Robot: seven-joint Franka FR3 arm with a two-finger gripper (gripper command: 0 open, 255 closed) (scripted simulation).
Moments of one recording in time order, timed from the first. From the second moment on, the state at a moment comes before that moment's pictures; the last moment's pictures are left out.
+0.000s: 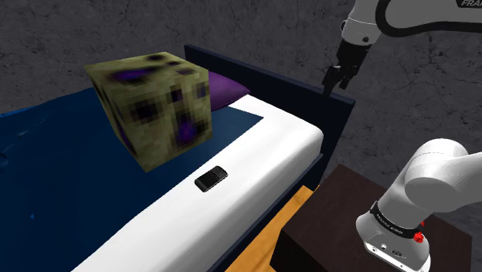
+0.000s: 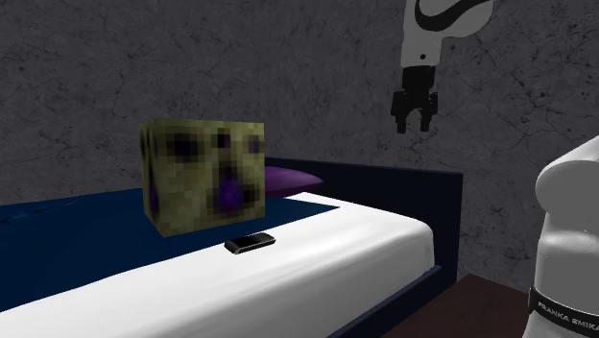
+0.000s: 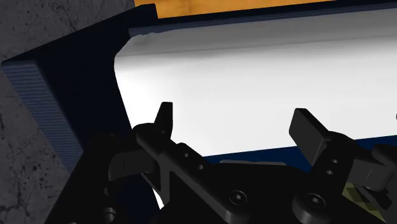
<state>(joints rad) 0.00 -0.82 0.00 -2.40 -0.09 1.69 0.12</state>
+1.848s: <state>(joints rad) -0.18 -0.31 0.78 -2.27 0.17 1.99 1.45</state>
